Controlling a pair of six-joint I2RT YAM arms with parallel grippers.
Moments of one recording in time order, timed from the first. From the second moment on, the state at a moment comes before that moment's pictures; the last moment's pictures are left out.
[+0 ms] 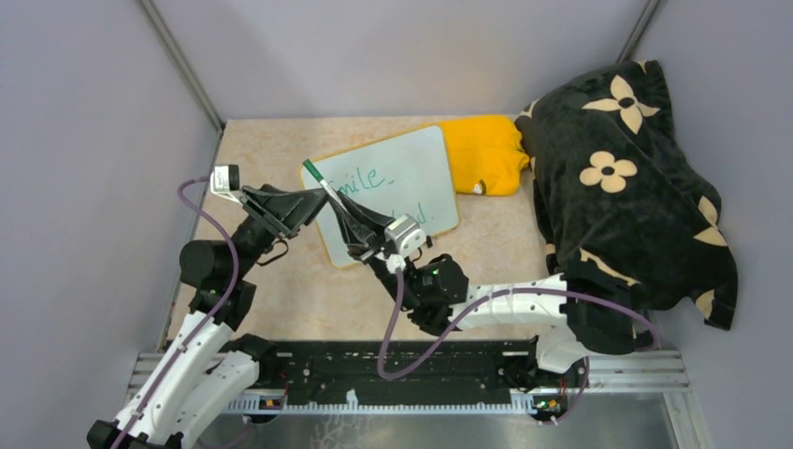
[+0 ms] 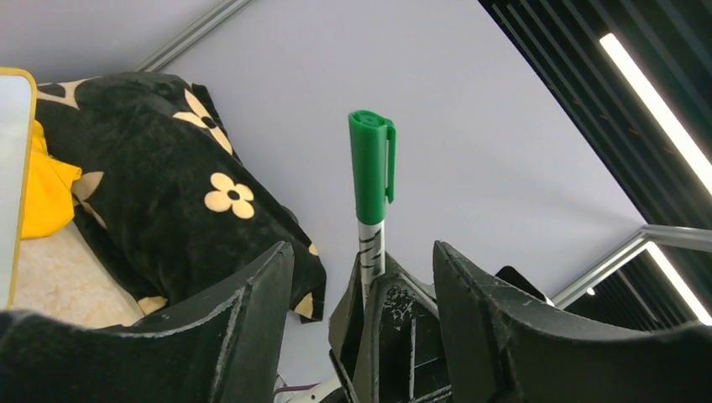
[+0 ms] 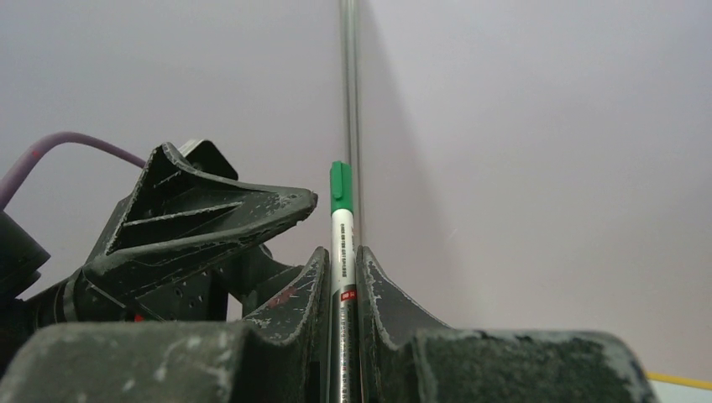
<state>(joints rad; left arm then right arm) -0.39 0.66 0.61 0.60 0.39 -1.33 1.37 1.52 0.96 1.37 0.50 -0.43</state>
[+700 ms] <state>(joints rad) -0.39 0.70 0.66 0.55 0.51 -1.25 1.37 1.40 0.85 1.23 0.42 -0.31</state>
